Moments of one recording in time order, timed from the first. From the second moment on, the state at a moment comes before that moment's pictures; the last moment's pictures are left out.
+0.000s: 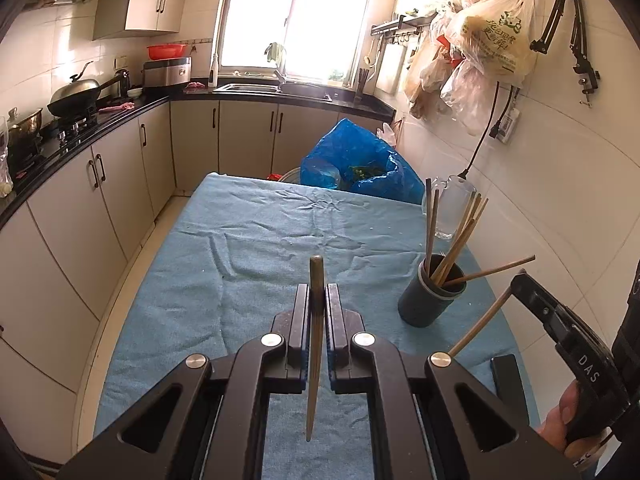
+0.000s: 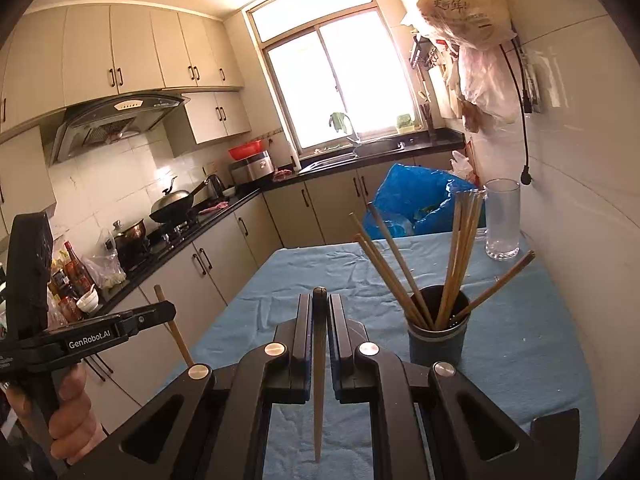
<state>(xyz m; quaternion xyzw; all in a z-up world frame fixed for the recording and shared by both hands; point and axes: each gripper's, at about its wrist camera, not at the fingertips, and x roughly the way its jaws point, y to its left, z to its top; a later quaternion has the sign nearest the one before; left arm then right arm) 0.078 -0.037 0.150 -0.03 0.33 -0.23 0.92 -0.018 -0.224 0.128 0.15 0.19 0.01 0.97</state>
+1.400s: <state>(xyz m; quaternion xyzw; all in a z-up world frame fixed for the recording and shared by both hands) 0.047 -0.139 0.227 0.02 0.27 -0.30 0.91 -0.085 -0.315 0.191 0.18 0.08 -0.08 0.98</state>
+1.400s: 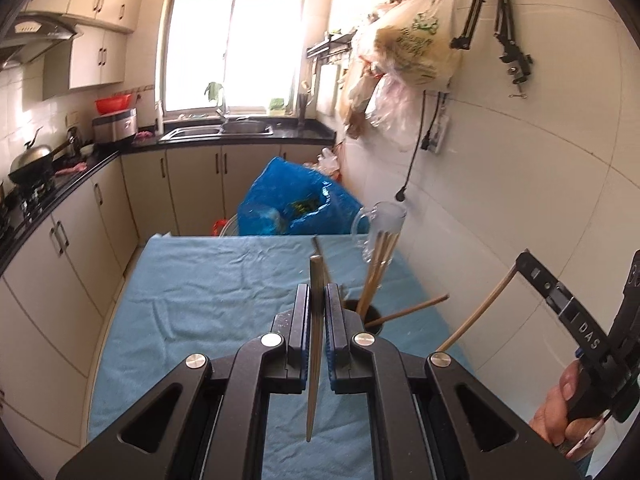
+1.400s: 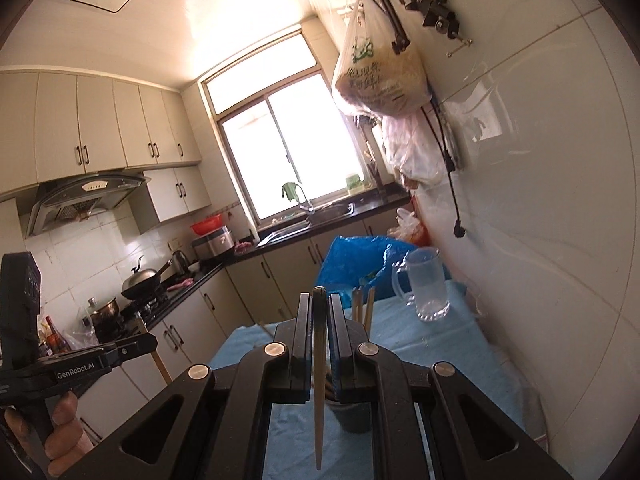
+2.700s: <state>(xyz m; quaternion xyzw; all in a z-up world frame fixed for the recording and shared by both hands) 0.157 -0.252 0.219 0.00 0.25 -0.30 0.92 0.048 -0.372 0.175 0.17 0.13 -0.13 0.97</state>
